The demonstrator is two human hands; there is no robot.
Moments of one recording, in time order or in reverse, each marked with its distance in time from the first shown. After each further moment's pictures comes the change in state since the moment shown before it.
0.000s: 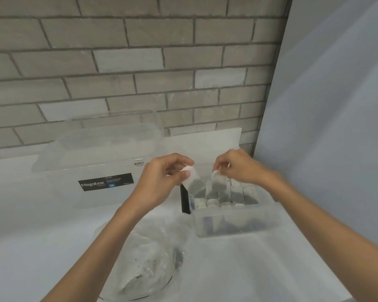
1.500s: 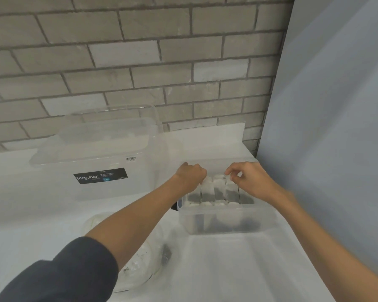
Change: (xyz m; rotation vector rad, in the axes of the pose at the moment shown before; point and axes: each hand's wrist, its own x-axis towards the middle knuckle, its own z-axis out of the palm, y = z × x) left_hand 0.098 -0.066 0.109 1.326 -0.479 0.199; right_hand -0.025 0.074 0.032 0.108 0.105 0.118
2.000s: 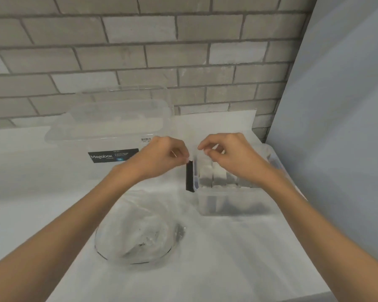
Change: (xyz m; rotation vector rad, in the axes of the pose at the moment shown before) left_hand -0.139 -0.062 -0.056 -0.821 0.221 -0.132; right_hand -0.013 -0.121 -0.007 0.125 0.012 -0.251
